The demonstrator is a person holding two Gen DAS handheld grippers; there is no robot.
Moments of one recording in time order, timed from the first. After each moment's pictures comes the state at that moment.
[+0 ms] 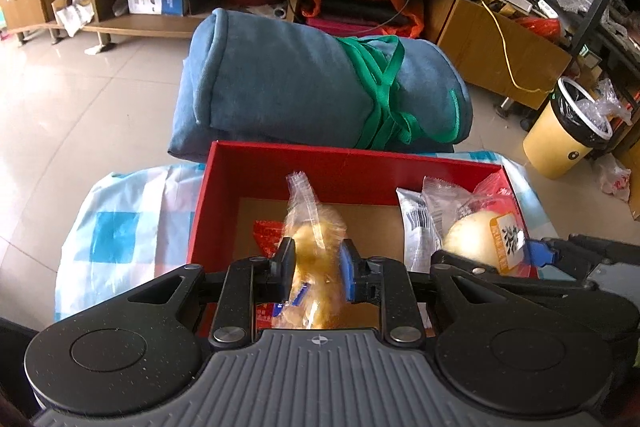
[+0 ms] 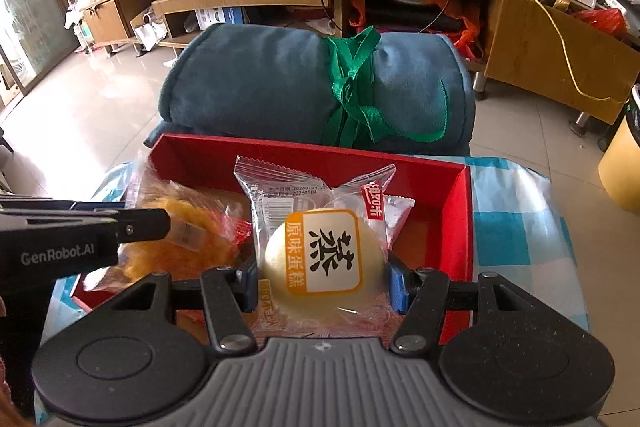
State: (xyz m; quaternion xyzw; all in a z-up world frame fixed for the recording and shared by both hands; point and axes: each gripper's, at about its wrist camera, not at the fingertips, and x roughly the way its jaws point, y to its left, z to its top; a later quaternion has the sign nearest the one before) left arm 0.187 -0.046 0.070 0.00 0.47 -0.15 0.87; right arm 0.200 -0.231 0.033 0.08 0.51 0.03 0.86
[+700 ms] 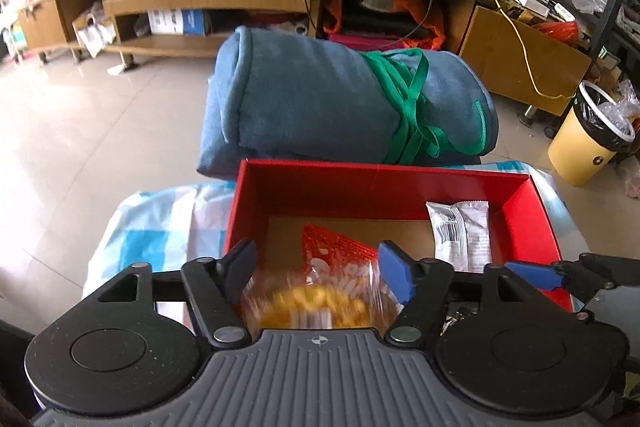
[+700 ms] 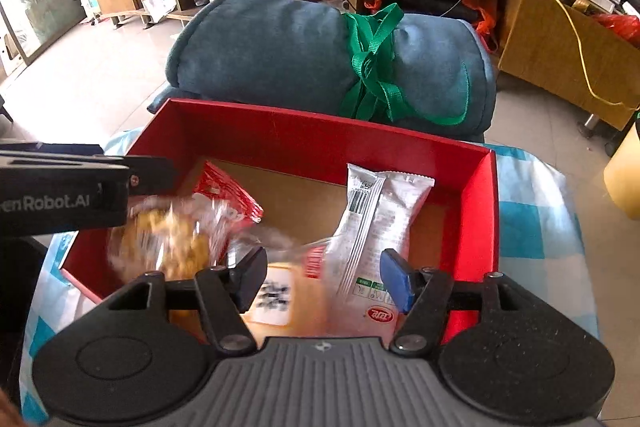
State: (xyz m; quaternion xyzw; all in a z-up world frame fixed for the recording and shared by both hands) left arm 0.185 -0.045 0.074 0.03 0.44 -0.11 0.89; right arm 0.200 -0.217 0.018 0.05 0.53 0.05 0.85
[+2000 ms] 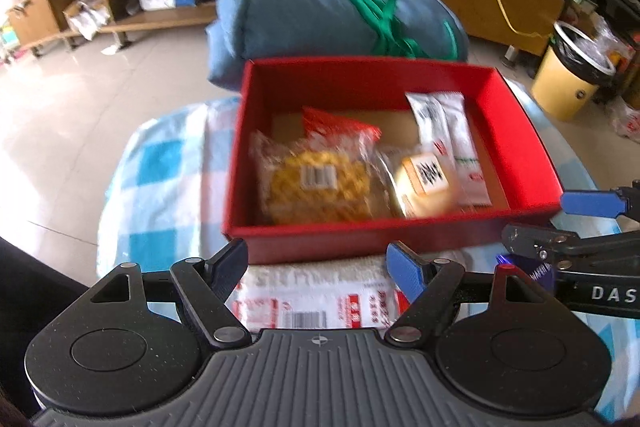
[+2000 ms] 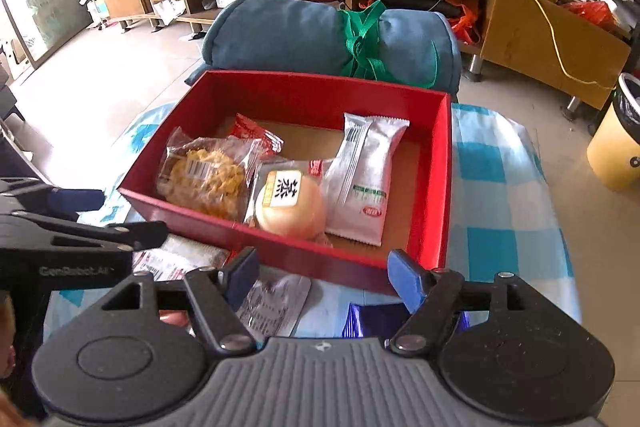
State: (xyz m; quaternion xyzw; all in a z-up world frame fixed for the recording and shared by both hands) left arm 0.104 -0.023 0.054 0.06 0.48 -0.14 0.86; right arm 0.105 -0.222 0.059 0.06 0.52 0.05 0.85
